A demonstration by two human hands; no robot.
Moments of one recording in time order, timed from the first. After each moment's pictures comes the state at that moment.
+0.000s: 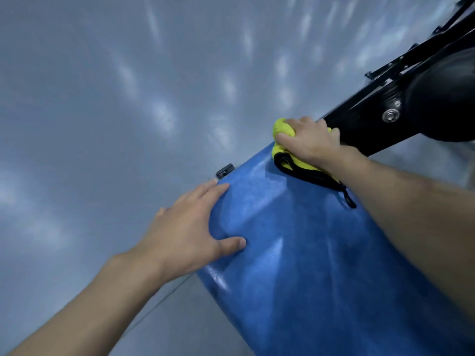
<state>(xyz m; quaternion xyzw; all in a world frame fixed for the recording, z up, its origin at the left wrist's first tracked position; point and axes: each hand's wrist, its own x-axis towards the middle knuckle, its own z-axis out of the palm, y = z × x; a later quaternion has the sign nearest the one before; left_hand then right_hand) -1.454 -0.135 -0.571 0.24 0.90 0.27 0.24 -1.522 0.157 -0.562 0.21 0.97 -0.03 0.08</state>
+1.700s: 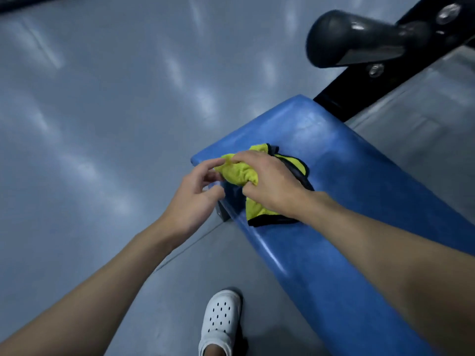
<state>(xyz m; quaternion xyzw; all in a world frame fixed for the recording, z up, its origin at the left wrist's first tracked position) -1.329 -0.153 -0.522 0.05 0.79 0.58 0.19 -1.337 0.030 -0.547 -0.08 0.93 -0.36 0.02</state>
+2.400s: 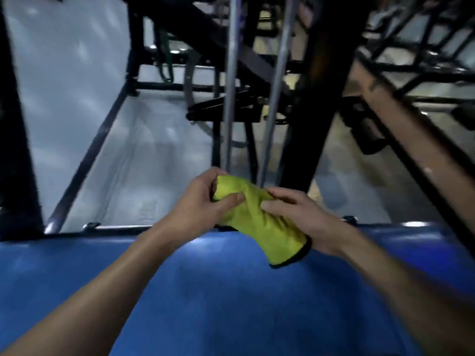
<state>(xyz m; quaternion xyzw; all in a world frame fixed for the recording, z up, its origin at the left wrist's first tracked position) -0.990 0.296 -0.250 0.53 0.61 0.45 0.39 -0.792 0.358 -0.240 0.43 0.61 -0.65 -0.17</state>
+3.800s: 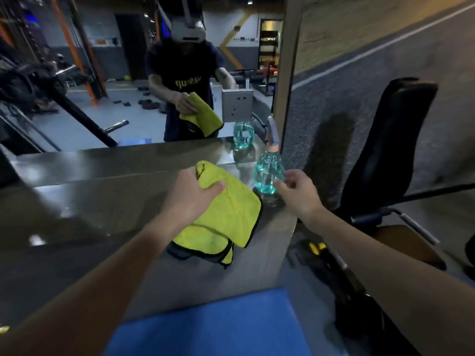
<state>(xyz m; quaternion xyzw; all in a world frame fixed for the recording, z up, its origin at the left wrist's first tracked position) -0.081 -0.073 0.100 0.86 0.08 0.14 0.49 0.013 -0.289 0.044 0.85 0.04 0.10 -0.52</state>
